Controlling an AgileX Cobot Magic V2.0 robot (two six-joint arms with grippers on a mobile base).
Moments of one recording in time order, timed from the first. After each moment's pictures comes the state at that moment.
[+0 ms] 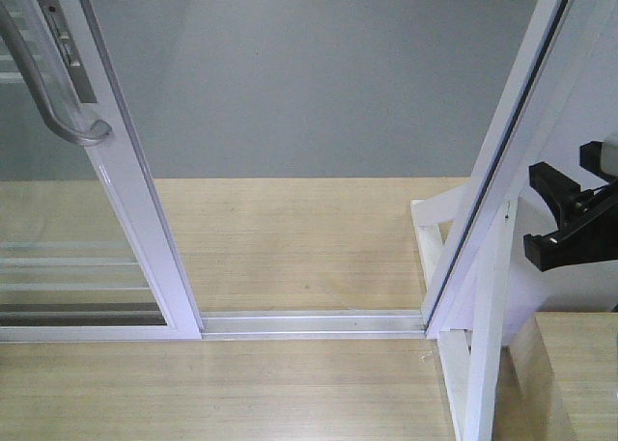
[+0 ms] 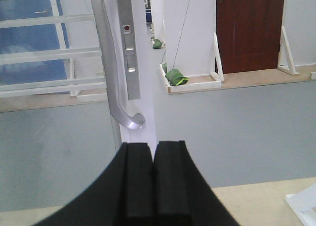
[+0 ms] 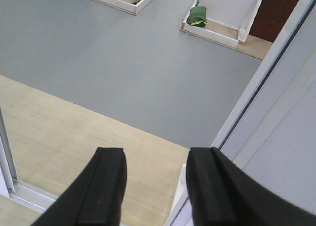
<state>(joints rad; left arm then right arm) -0.06 -0.01 0.03 0.04 0.09 0.00 0.30 0.79 -0.52 -0.41 0.17 0.19</state>
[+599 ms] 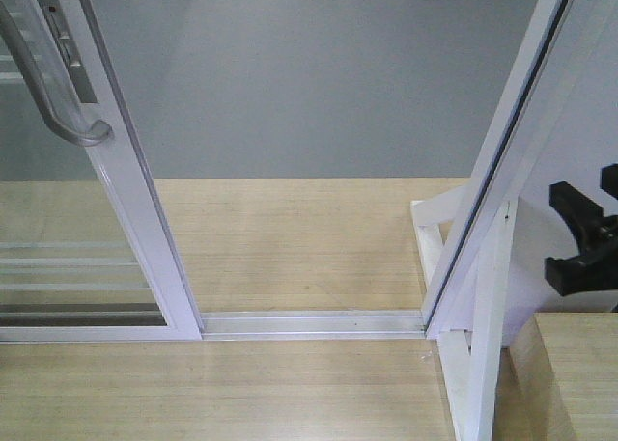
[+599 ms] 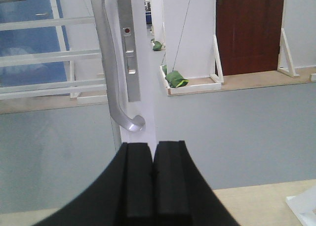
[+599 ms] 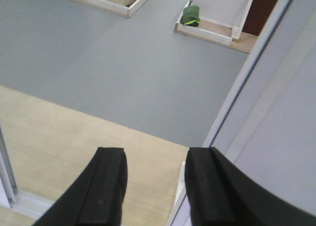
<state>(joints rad) -0.06 -0.01 0.03 0.04 0.08 0.00 0.23 0.65 -0.42 -0.36 0.18 0.19</state>
